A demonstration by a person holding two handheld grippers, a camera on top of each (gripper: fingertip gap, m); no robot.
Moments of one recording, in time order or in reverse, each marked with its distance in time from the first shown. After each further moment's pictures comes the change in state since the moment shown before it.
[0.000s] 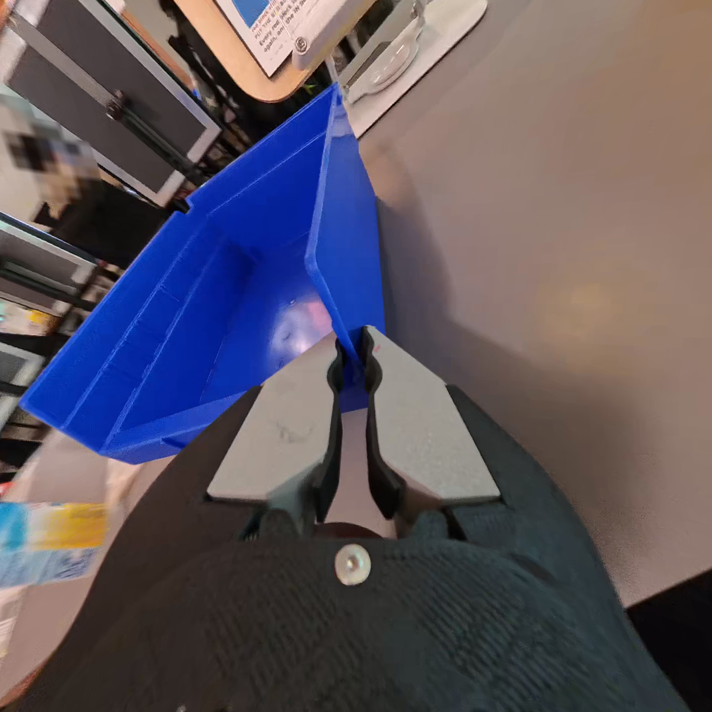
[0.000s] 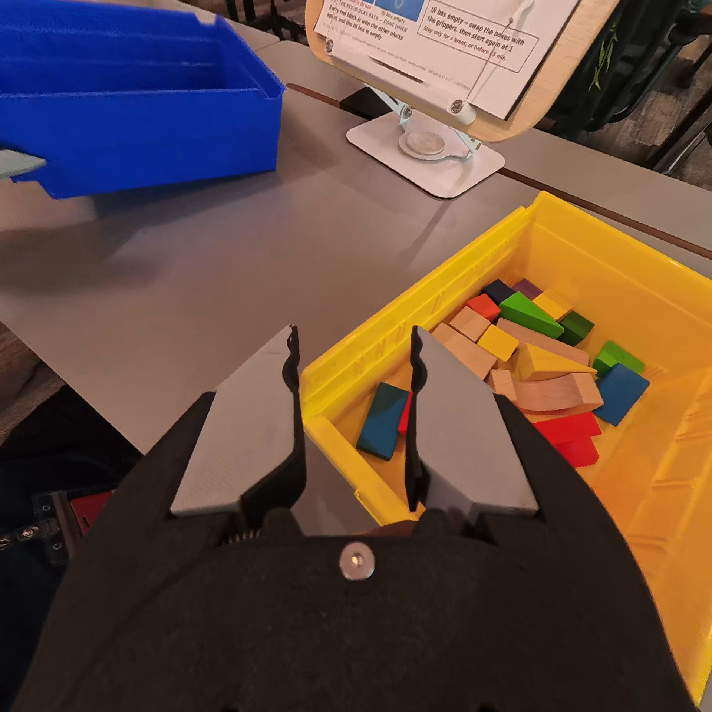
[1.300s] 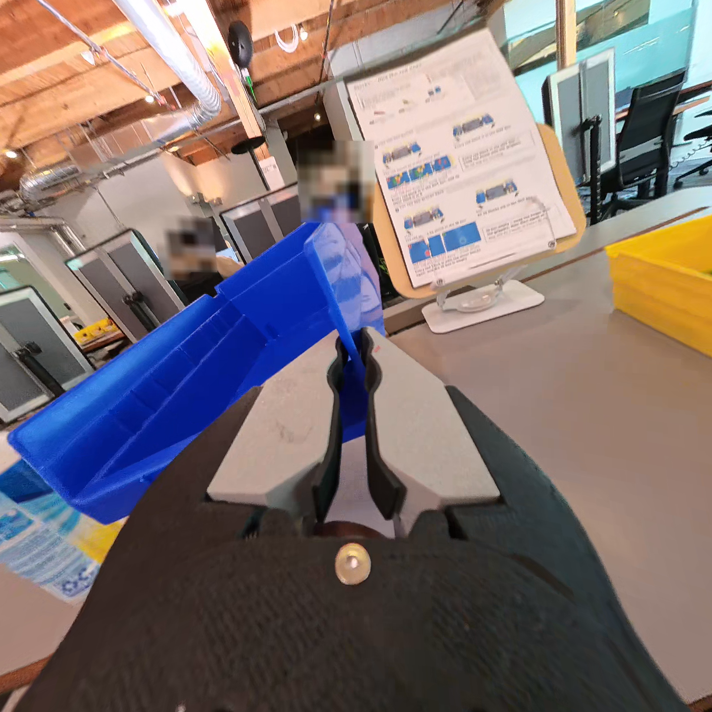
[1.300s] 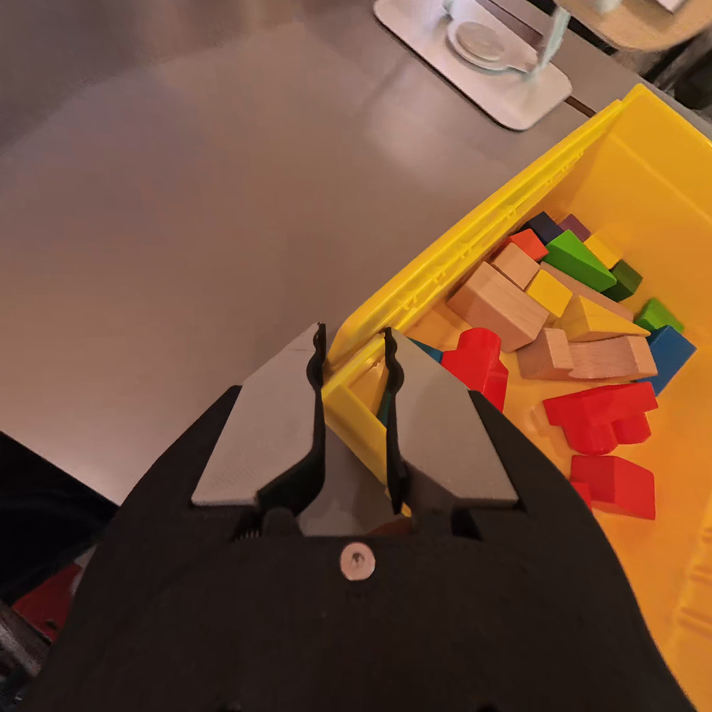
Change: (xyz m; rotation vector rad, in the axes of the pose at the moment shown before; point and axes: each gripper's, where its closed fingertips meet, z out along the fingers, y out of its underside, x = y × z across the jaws) left arm -0.125 -0.068 -0.099 0.446 -0.198 -0.335; right arm -0.084 0.041 0.089 -0.183 0.141 -0.094
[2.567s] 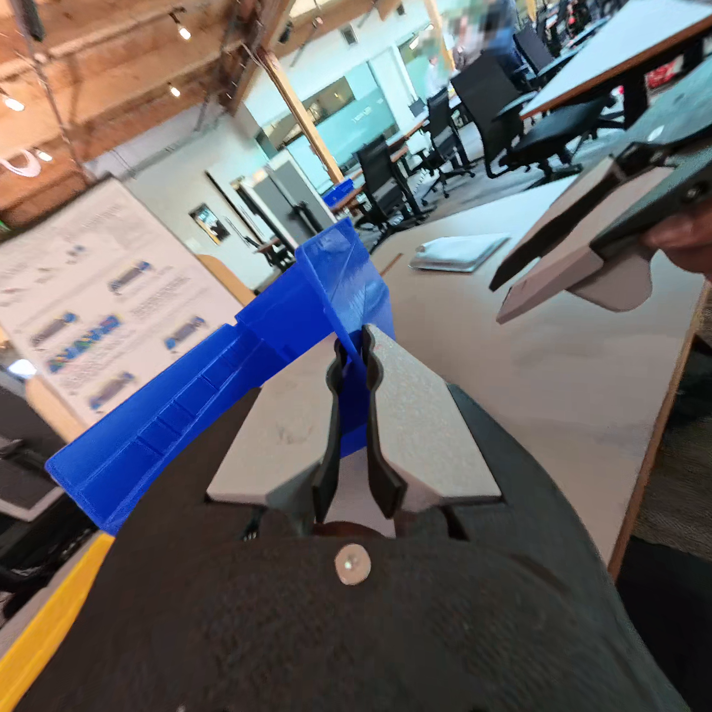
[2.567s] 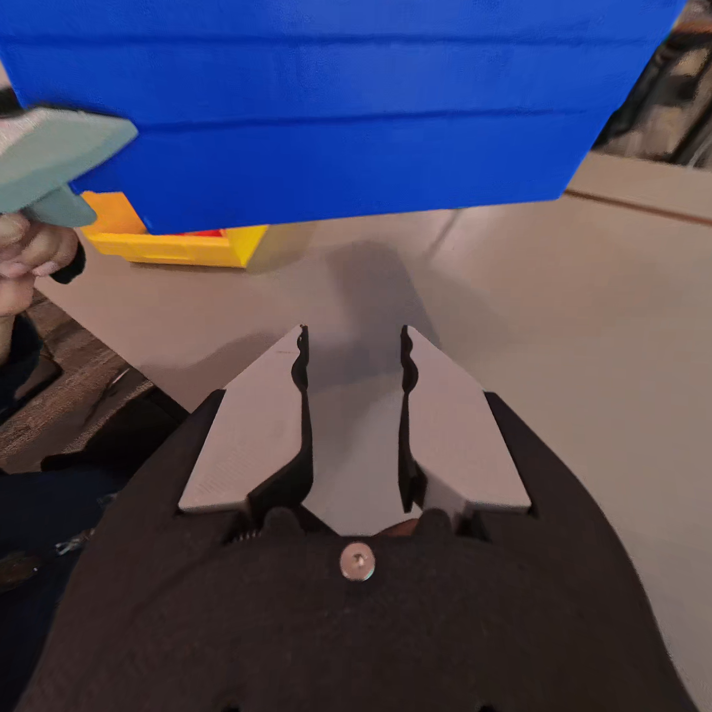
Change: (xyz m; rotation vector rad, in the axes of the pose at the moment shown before) left arm 0.361 -0.090 0.049 0.144 0.530 0.203; right arm 0.091 0.011 -0.128 0.281 -0.171 0.221
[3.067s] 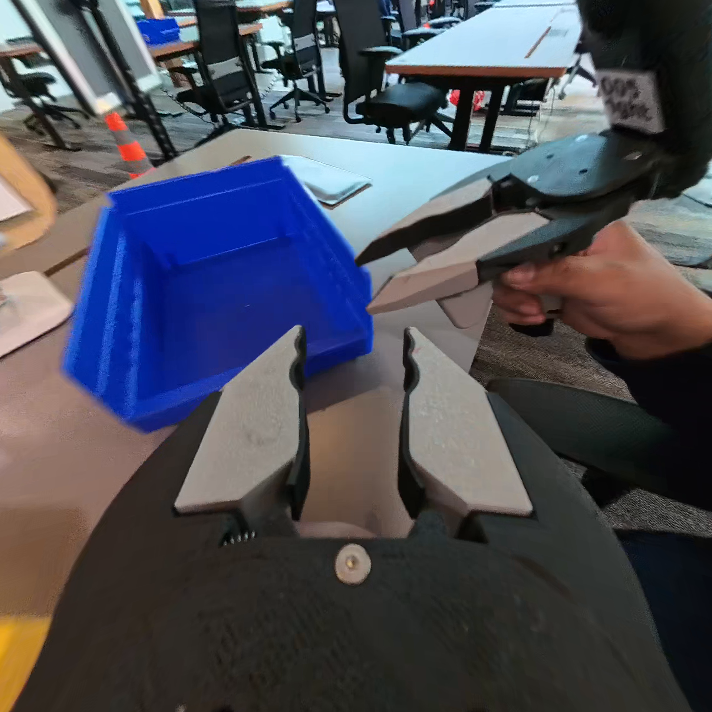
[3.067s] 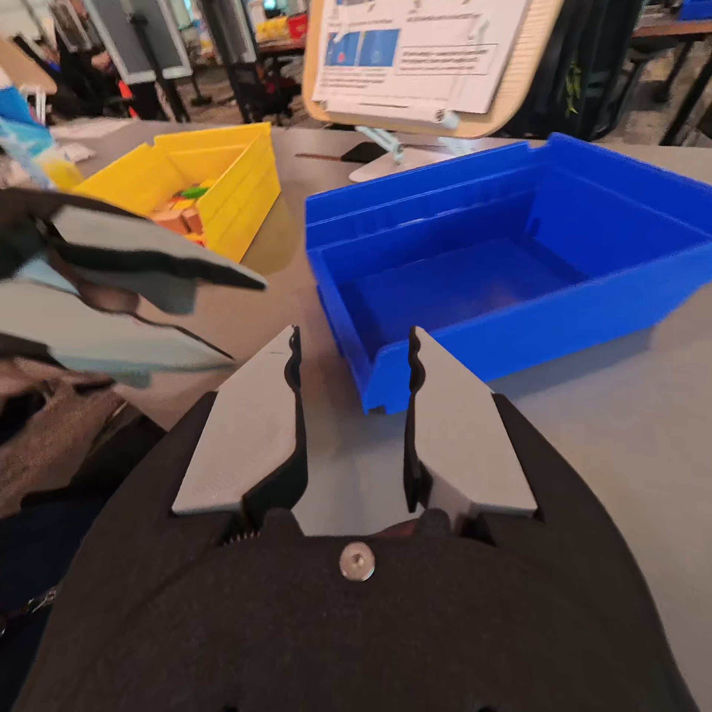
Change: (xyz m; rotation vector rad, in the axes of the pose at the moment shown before) left arm 0.063 0.050 0.003 -0.185 0.409 -0.441; right arm -0.007 0.016 0.027 0.068 0.001 0.036
